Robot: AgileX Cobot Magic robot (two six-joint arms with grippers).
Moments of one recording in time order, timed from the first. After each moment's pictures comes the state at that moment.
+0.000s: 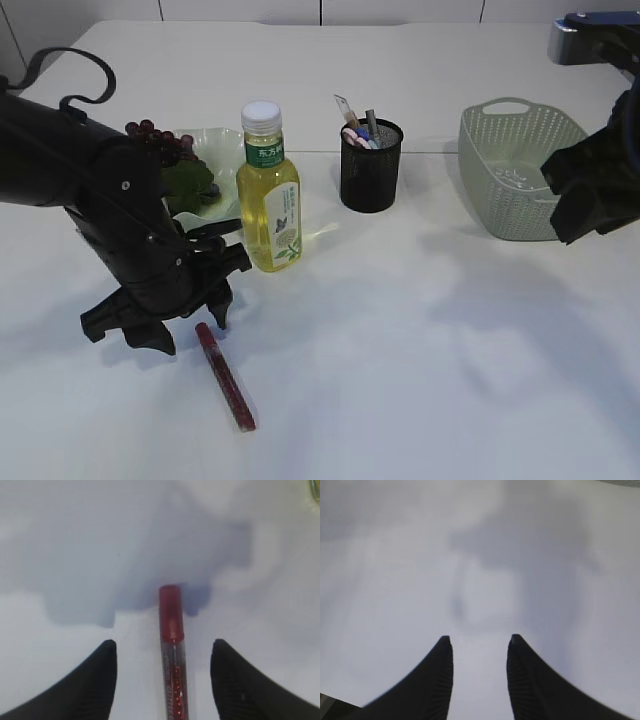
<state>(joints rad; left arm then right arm) -0.54 1.91 -1.11 0.04 0.63 -1.09 0.24 1.40 -1.16 0.07 1.07 -0.05</state>
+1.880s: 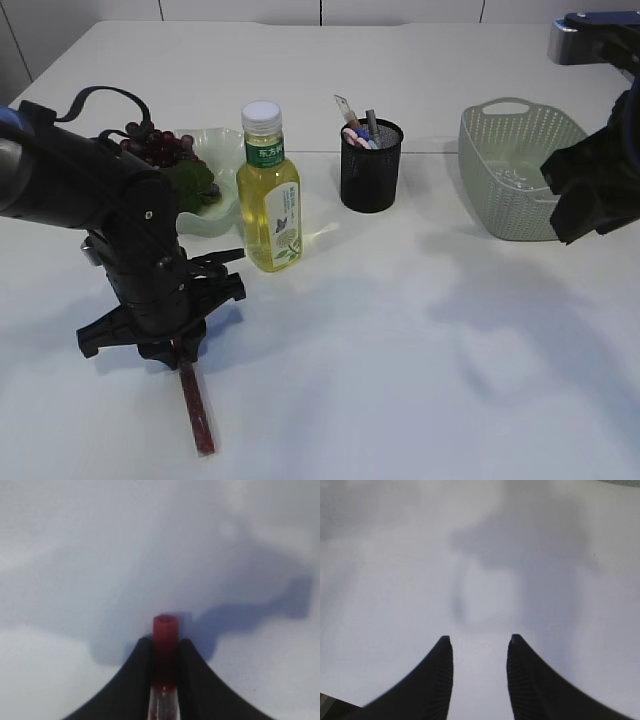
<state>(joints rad) -0.54 2.01 -1.12 0.13 0.67 -1.14 0.24 1.40 -1.16 0.07 1.07 -0.05</state>
